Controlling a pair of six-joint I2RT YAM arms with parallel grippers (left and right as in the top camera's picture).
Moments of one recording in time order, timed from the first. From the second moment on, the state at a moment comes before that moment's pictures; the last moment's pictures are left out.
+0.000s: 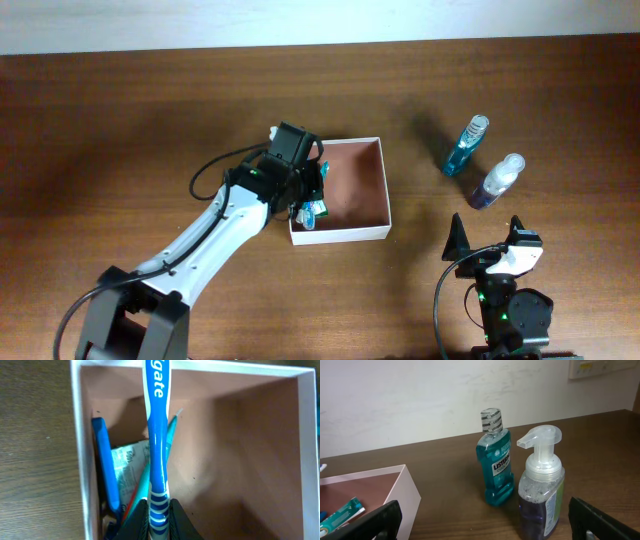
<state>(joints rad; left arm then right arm) -0.52 1.68 1.18 -0.54 0.03 -0.54 0.00 0.01 0.01 -0.07 0.04 0.16</state>
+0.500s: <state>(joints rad) -0.54 1.68 1.18 -0.58 -0.01 -0.54 0.00 0.01 0.01 -0.07 0.04 0.16</state>
